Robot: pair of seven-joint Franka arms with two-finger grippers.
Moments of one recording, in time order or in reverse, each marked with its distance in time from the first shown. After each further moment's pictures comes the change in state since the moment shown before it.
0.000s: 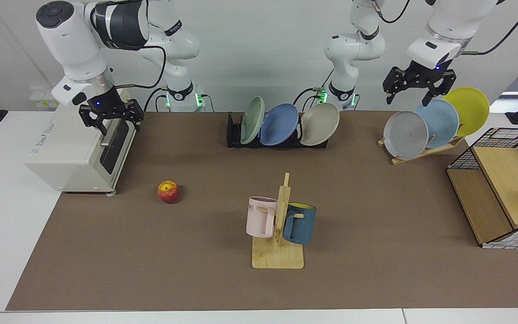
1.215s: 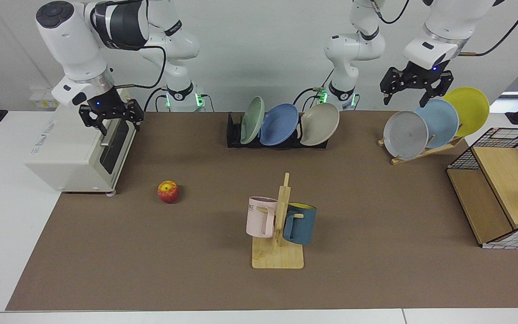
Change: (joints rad) left arm 0.002 0.010 -0.008 0.012 0.003 -0.001 -0.002; right arm 0.000 0.000 0.000 0.000 0.000 0.000 0.000
